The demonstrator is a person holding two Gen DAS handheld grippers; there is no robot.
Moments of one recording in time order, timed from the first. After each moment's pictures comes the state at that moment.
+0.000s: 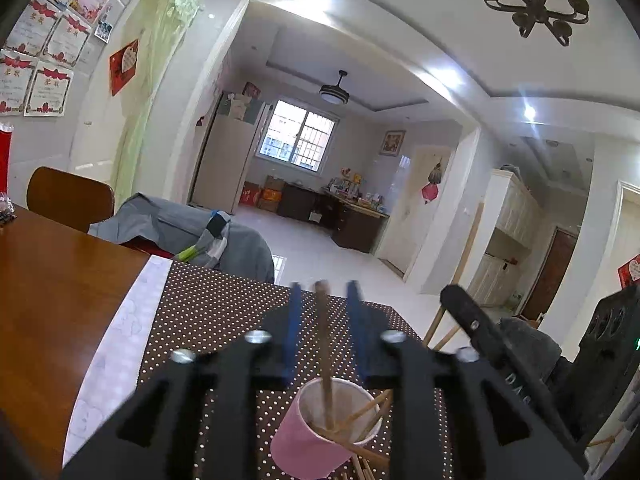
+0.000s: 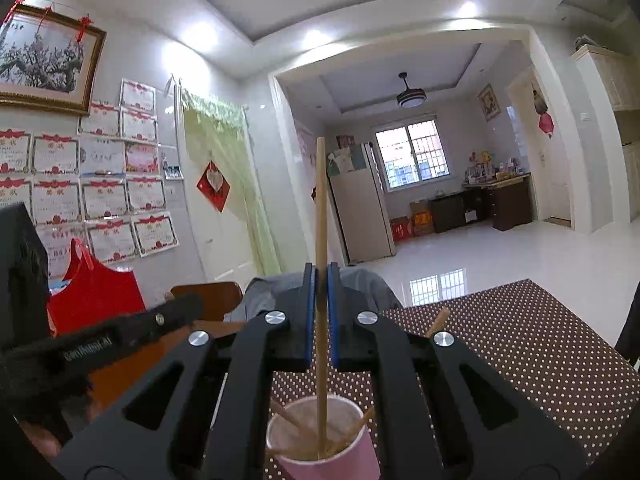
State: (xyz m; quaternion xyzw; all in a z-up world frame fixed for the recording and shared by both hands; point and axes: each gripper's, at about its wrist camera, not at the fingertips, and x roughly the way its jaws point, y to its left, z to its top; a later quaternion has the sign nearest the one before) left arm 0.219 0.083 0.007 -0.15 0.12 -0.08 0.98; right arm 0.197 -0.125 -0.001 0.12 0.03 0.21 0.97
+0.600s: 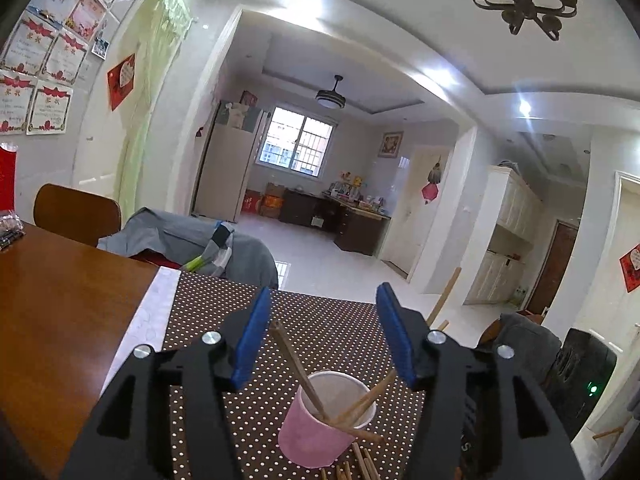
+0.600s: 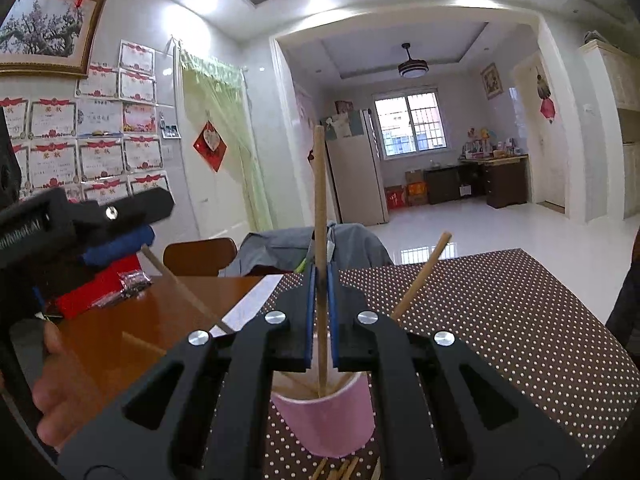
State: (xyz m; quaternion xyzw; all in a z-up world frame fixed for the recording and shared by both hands) left arm 0.189 0.080 0.023 -0.13 0.11 -0.07 0.98; right arm 0.184 -0.119 -0.026 0.09 0.10 0.21 0.97
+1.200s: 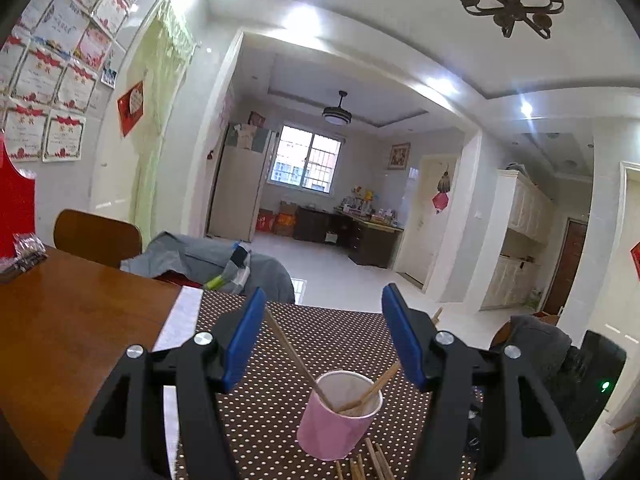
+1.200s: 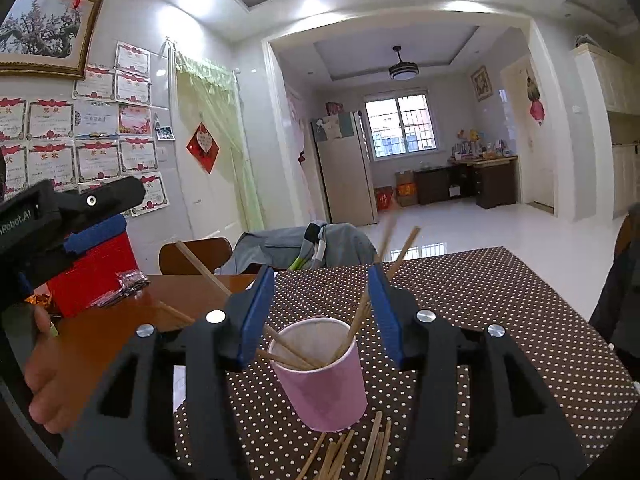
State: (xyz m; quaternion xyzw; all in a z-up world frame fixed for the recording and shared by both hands) left arm 0.144 0.080 0.039 -0.10 0.08 -0.04 0.99; right arm 0.148 -0.130 -0.016 0.09 0.09 0.19 0.97
